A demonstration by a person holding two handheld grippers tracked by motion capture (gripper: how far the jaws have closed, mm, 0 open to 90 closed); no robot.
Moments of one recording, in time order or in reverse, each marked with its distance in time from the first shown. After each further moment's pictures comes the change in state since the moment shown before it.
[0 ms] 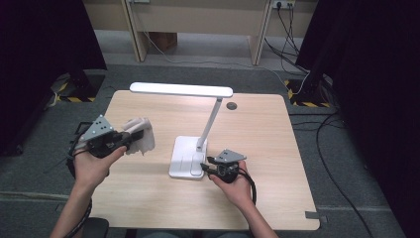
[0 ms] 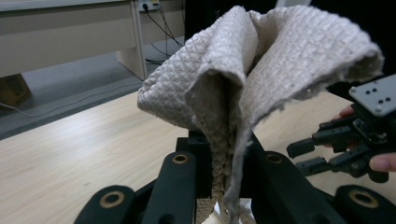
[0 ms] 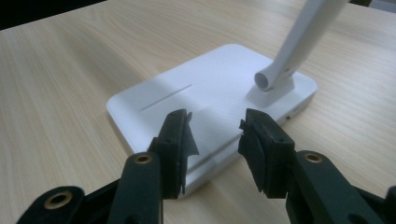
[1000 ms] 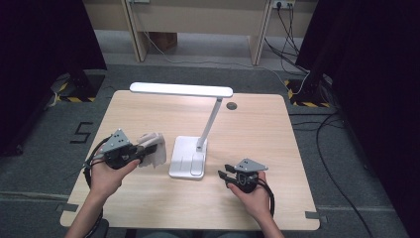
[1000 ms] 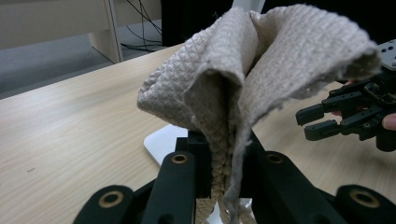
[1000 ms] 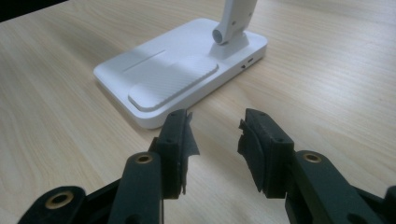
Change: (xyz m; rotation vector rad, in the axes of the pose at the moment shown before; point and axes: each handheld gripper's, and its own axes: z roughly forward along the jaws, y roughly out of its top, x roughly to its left) left arm -0.023 -0.038 0.027 0.051 -0.091 -0.011; right arm -0.013 -0.032 -0.049 0.008 -0.059 0.066
